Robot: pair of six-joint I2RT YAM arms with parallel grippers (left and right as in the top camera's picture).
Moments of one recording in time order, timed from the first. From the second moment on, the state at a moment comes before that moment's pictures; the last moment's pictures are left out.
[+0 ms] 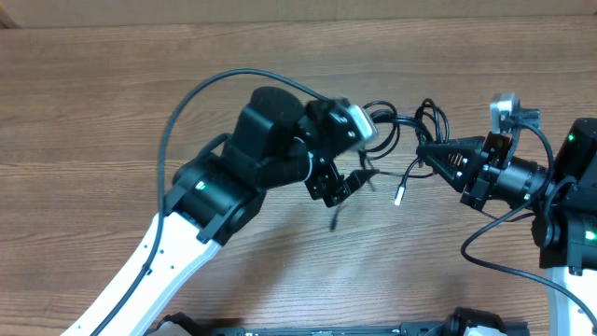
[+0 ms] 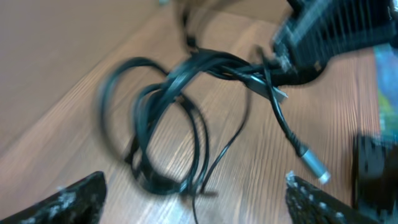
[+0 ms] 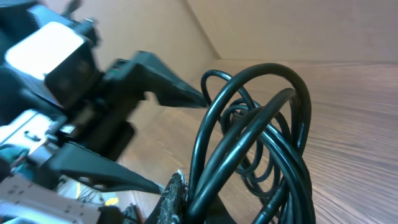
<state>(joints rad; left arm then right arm) -0.66 1.33 1.40 -0.61 0.43 0.30 -0.20 0.98 1.09 -0.67 -1.25 0.01</state>
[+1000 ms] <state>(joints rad) -0.65 1.34 1.40 -0.49 0.71 0.71 -0.20 0.98 1.09 -0.70 -1.56 -0.08</state>
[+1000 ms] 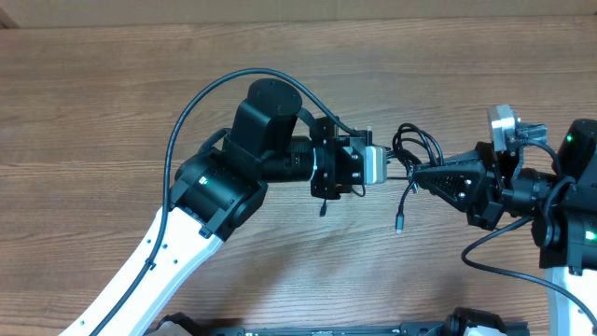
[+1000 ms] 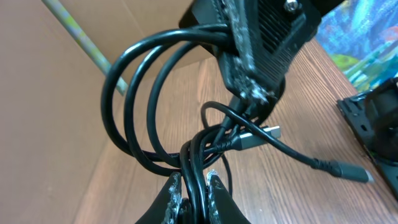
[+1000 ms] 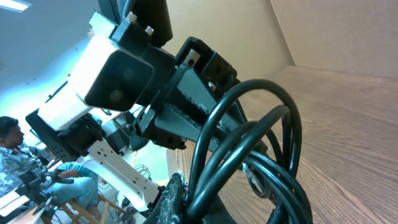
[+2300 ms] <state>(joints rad) -0.65 1.39 1.40 -0.67 0.47 0.64 -0.19 0.98 1.09 -0.67 -1.17 -0.01</state>
